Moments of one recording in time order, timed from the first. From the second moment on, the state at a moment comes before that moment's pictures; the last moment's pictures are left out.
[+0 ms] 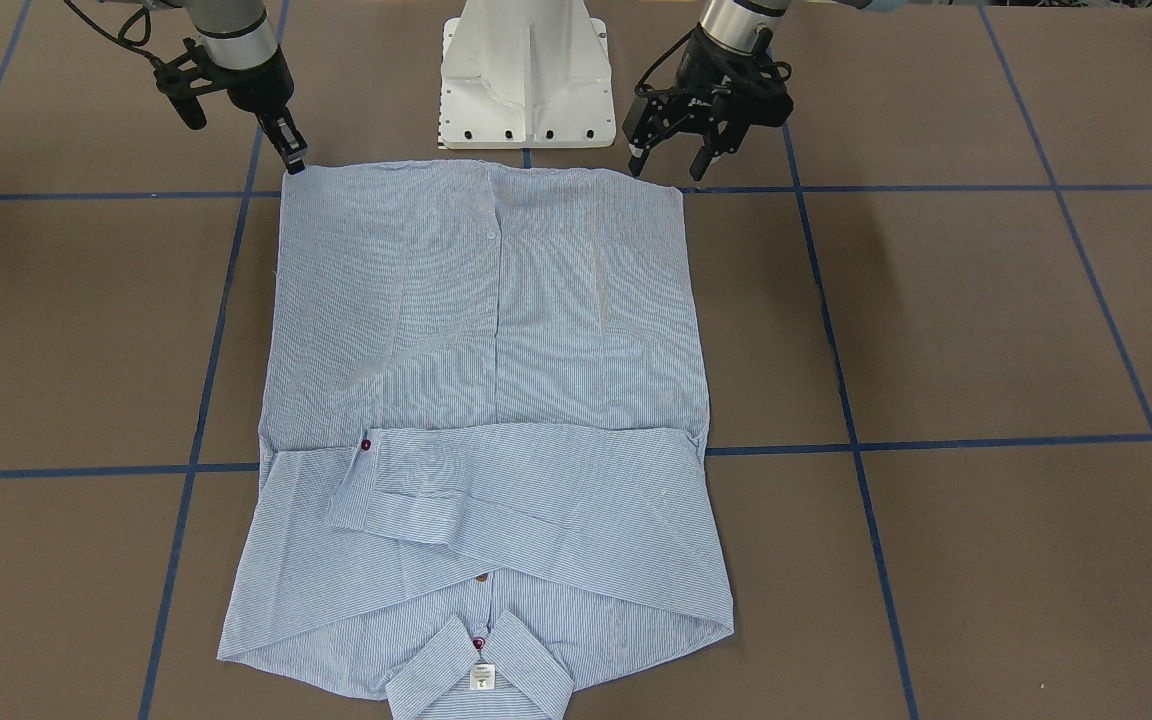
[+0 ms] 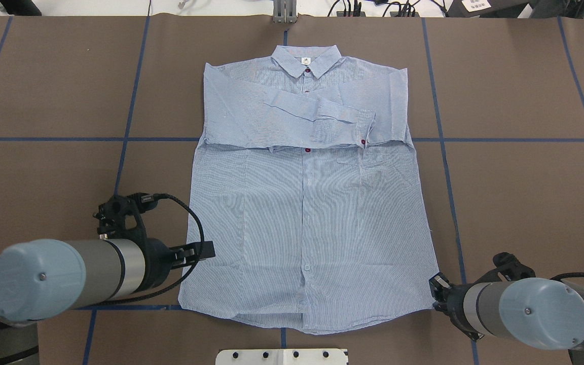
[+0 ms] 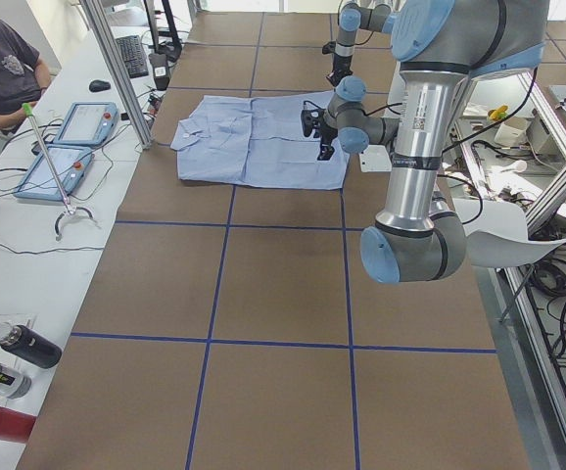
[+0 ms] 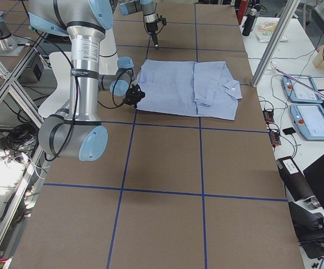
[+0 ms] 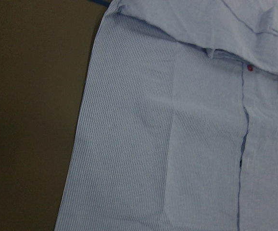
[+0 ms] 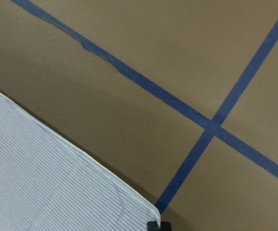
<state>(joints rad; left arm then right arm) -0.26 -1.77 -2.18 -1.83 -1.57 -1.64 0.17 -1.68 2.23 -1.35 1.63 2.45</state>
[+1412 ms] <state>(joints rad) -0.17 -1.77 -2.03 -1.80 -1.57 -1.68 0.17 -1.69 2.22 -1.35 1.63 2.45</state>
